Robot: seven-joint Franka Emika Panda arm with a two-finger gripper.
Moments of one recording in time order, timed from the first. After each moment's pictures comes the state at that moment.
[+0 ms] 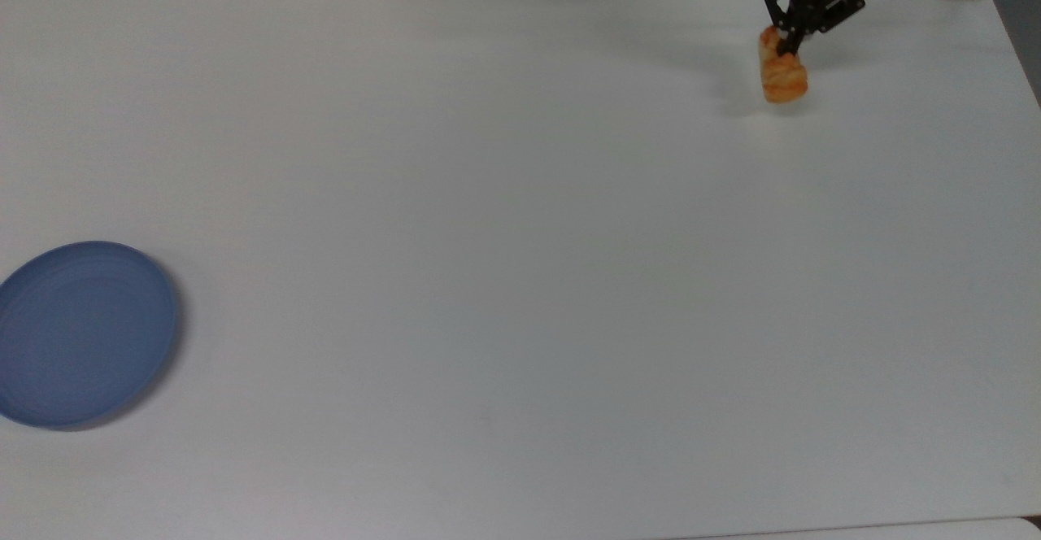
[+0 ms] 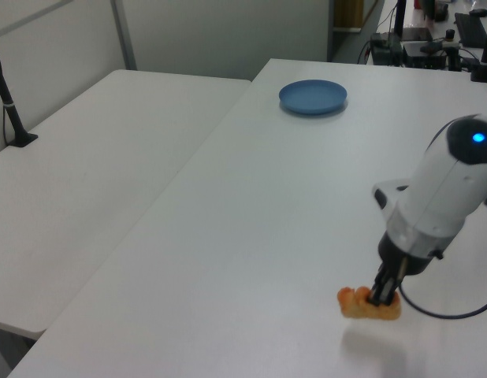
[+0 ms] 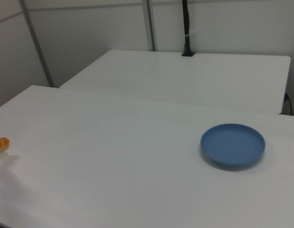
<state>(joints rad) 0.37 0.31 0.61 -1.89 -0.56 2.18 1.26</state>
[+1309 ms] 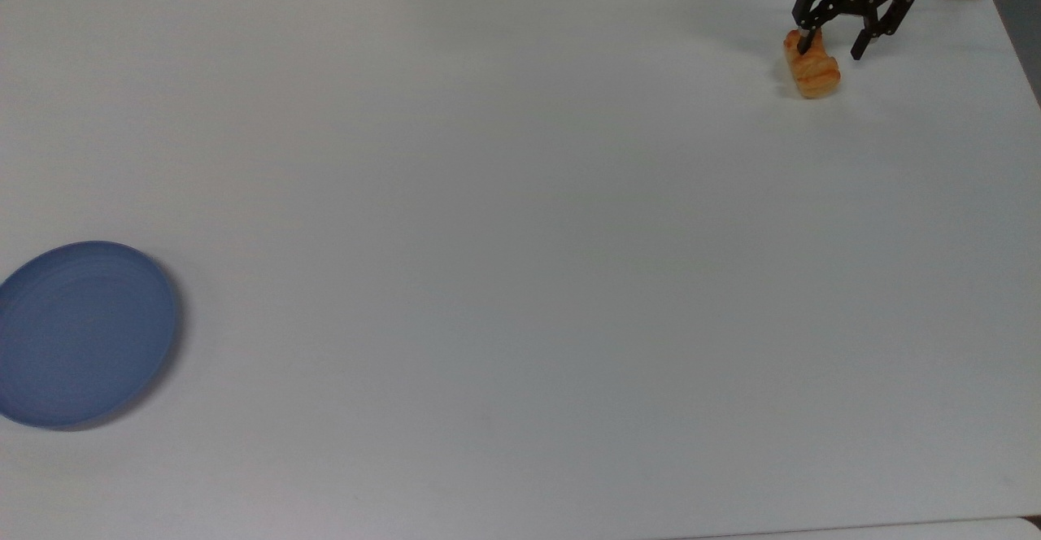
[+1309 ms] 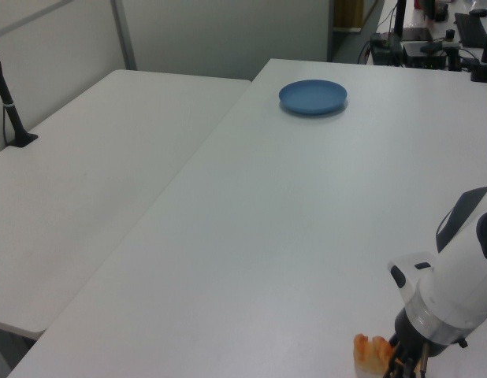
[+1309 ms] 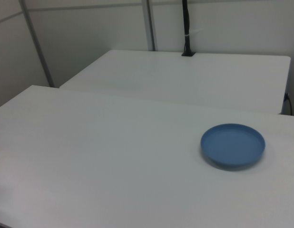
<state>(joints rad) 0.65 0.49 0.48 -1.77 -0.65 2.18 1.42</state>
